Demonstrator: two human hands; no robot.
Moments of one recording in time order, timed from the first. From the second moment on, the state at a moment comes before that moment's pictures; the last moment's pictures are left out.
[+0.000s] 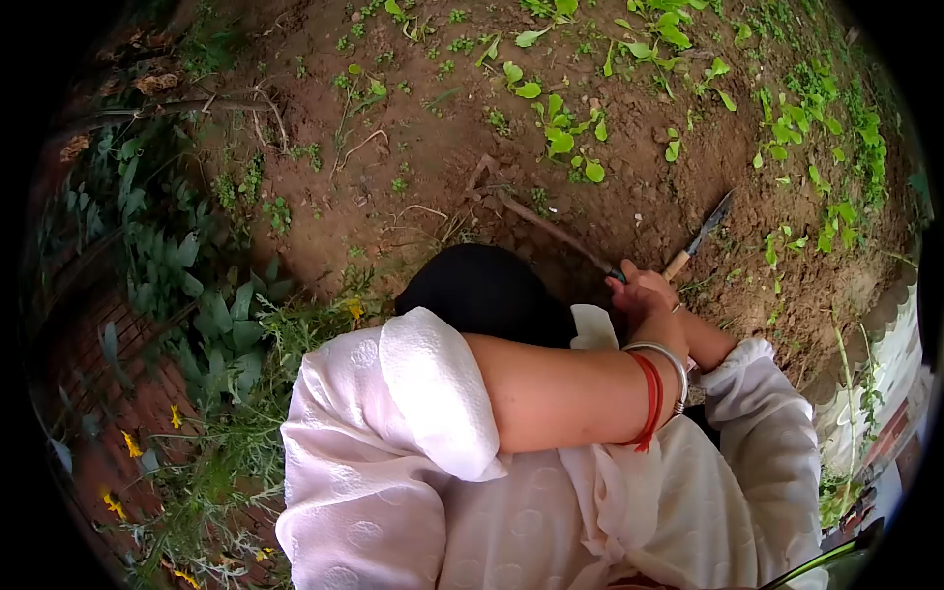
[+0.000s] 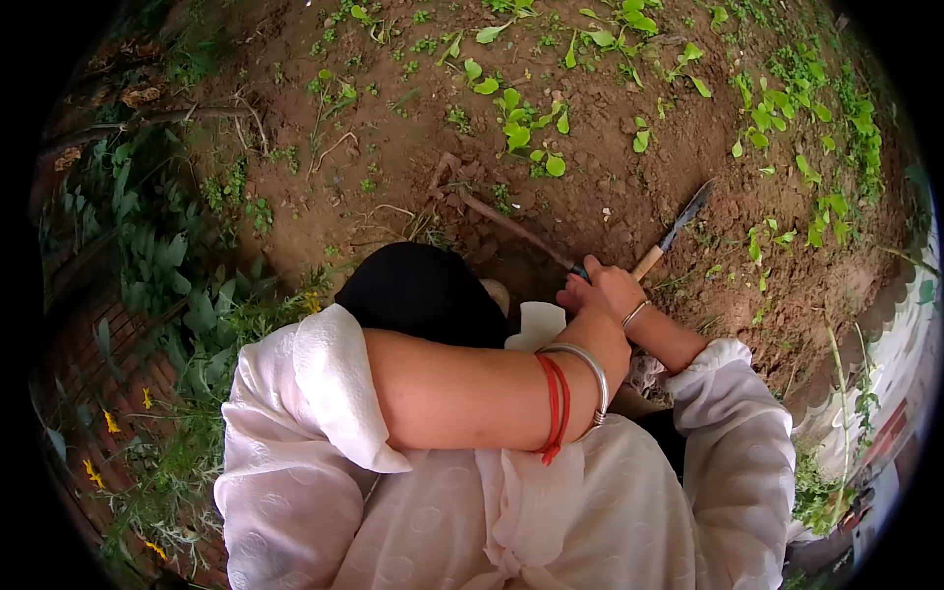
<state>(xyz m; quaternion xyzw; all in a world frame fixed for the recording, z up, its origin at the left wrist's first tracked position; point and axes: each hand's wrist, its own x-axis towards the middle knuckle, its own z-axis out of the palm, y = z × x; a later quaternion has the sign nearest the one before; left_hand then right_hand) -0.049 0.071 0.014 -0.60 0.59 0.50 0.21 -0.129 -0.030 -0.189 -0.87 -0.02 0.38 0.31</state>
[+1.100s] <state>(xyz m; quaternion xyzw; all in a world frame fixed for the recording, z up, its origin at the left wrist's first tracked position) -0.036 0.068 0.017 -0.67 0.57 0.46 0.15 -0.078 0.000 -0.201 -0.91 -0.04 0.28 0.29</state>
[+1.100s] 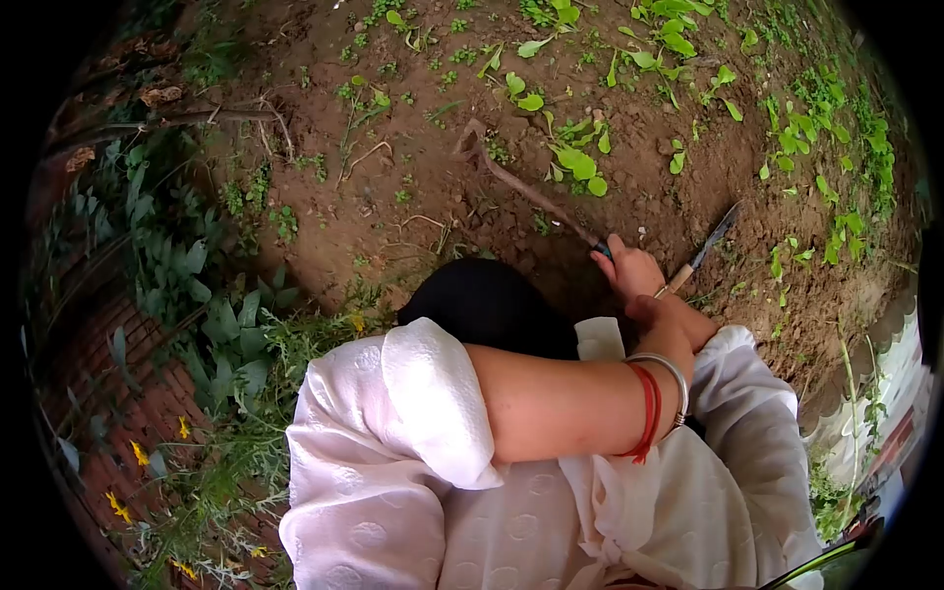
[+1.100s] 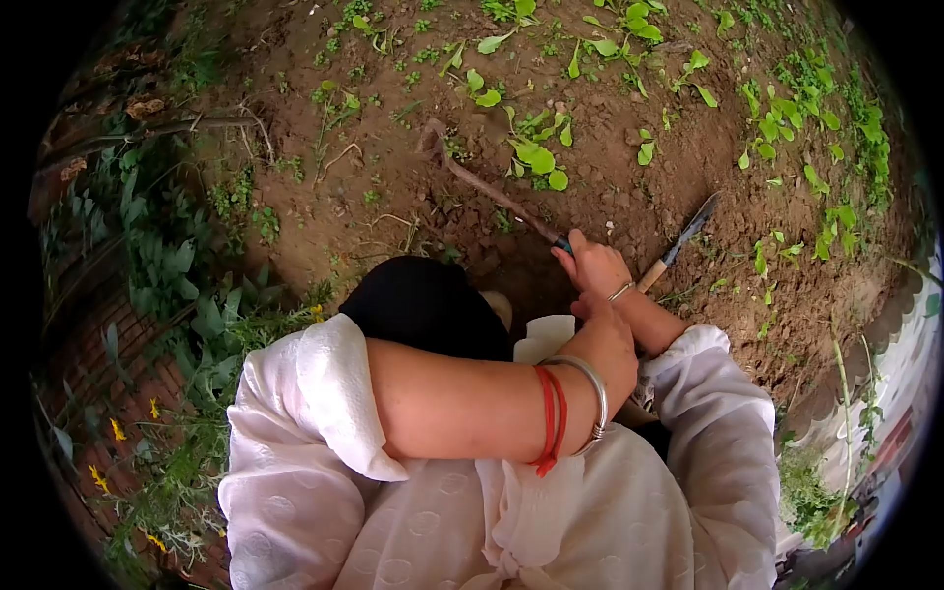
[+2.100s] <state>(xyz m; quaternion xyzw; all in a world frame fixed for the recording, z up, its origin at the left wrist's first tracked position) -0.025 0.079 0.023 -0.66 0.60 0.45 0.06 -0.047 0.019 -0.194 -0.88 -0.02 0.33 0.34</state>
